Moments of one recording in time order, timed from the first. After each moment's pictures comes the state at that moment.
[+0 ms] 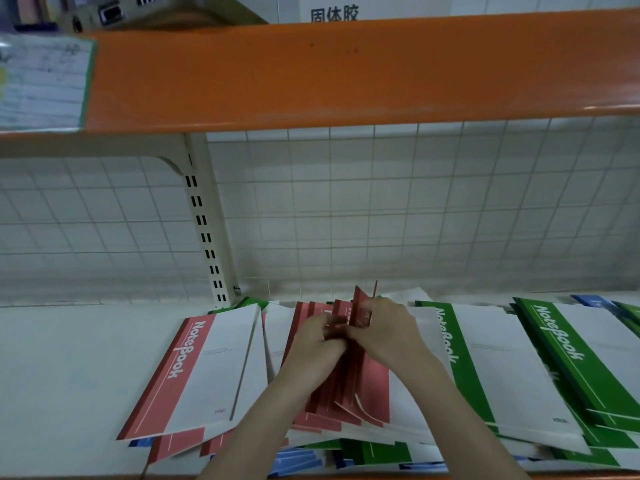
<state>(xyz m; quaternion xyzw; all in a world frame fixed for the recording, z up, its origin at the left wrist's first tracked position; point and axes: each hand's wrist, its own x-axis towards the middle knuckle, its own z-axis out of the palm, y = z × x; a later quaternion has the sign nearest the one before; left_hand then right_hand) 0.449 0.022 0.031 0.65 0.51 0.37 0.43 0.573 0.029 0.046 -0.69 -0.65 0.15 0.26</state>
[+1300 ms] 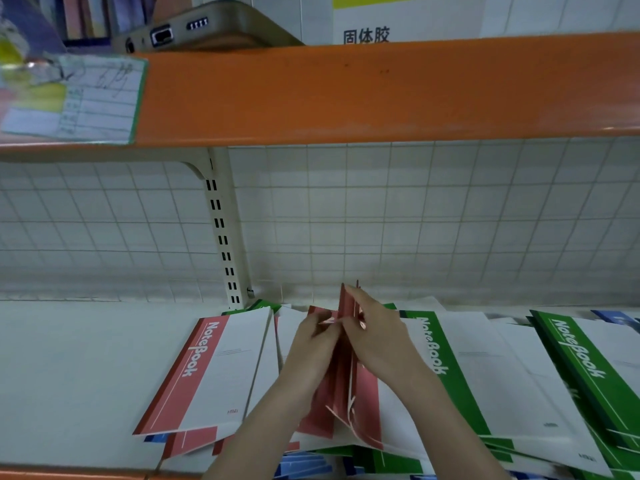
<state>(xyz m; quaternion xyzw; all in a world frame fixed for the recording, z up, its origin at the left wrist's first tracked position) 0.438 0.011 0.042 0.48 0.52 0.46 0.54 0.548 0.019 0.056 -0.59 -0.70 0.18 0.35</state>
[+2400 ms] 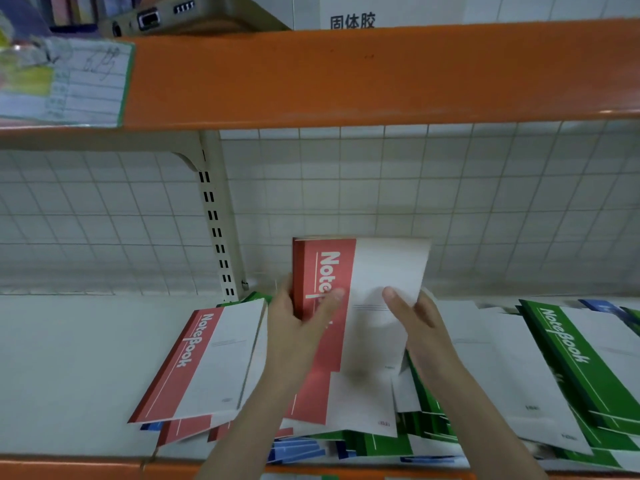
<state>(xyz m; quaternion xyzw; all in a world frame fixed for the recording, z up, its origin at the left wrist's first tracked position) 0.434 0.001 0.053 0.56 0.41 0.63 0.34 0.598 0.001 0.037 -0.43 -0.51 0.44 0.61</state>
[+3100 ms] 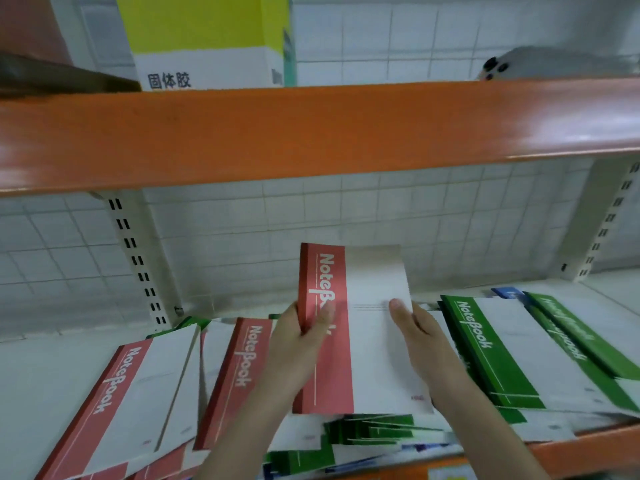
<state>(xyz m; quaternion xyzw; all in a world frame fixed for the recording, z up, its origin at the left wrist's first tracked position) 0.515 0.000 0.063 0.61 0.46 0.46 0.45 0.685 -0.024 0.045 -0.56 -0.49 0.36 0.56</state>
